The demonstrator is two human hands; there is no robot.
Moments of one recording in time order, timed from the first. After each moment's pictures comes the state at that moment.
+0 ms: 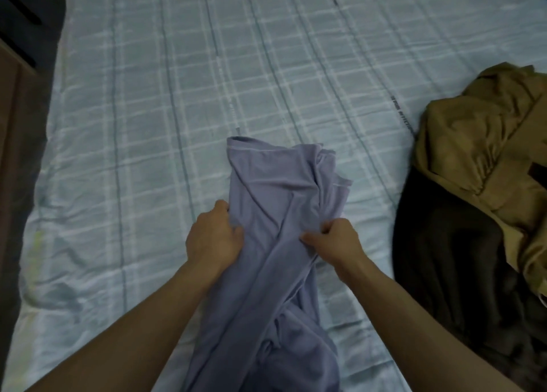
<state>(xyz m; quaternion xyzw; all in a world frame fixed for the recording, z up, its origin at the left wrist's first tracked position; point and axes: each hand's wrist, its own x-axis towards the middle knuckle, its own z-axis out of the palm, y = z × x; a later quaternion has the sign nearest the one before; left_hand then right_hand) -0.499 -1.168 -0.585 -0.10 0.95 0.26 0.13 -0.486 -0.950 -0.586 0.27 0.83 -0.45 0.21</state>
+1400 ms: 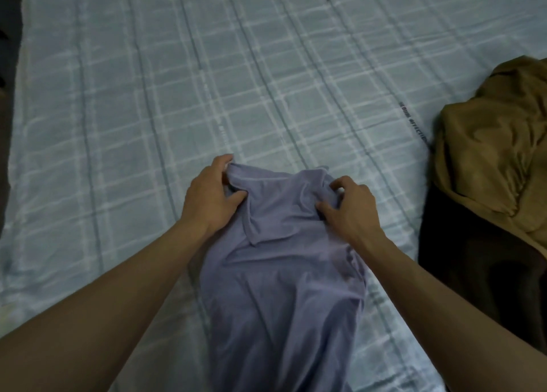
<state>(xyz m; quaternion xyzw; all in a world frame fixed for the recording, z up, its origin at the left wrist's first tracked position) -0.647 -1.180 -0.603 0.00 0.93 0.36 0.09 -0.595 -0.934 -0.593 0.20 0.92 -0.32 0.09</state>
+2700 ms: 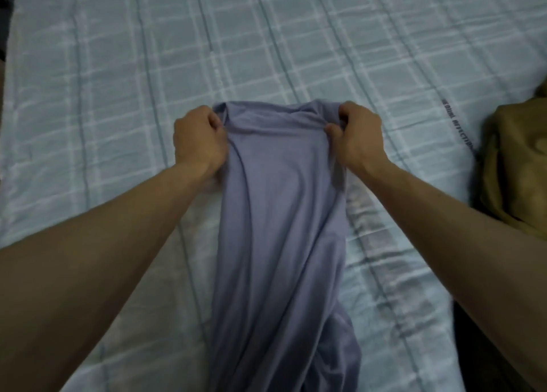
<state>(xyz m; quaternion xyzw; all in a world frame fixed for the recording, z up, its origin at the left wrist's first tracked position) -0.749 -1.191 -0.606 -0.11 0.95 0.30 -0.02 -0.735 -0.942 -0.601 0.09 0.94 -0.33 -0.03</state>
